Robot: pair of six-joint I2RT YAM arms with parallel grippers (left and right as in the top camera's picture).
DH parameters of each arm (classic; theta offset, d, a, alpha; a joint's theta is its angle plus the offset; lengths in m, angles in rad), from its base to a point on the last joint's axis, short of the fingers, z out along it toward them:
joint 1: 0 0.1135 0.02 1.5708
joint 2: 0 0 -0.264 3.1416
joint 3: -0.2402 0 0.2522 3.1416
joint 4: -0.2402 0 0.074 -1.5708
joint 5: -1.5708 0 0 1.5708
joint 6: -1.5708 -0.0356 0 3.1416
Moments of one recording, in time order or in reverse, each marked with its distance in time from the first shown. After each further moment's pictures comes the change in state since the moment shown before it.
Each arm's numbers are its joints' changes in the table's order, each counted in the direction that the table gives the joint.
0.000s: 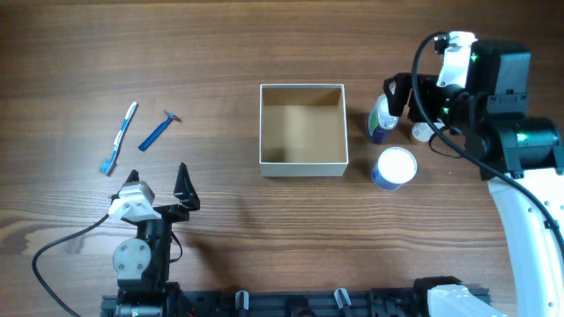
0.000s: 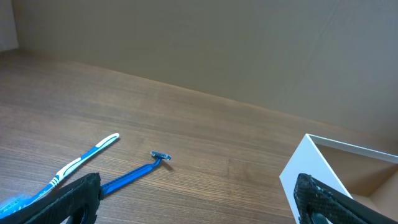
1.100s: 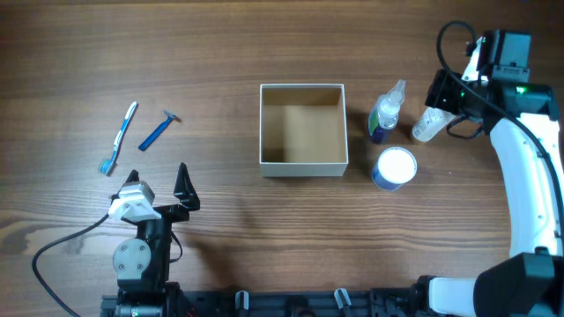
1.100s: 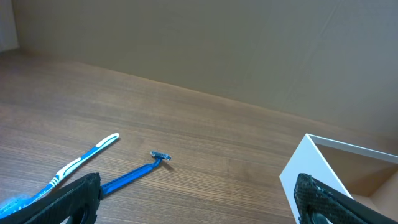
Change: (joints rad) left arm 0.000 0.000 0.000 0.000 0.000 0.000; right arm -0.184 -0.251 0.000 -0.006 -0.141 -0.040
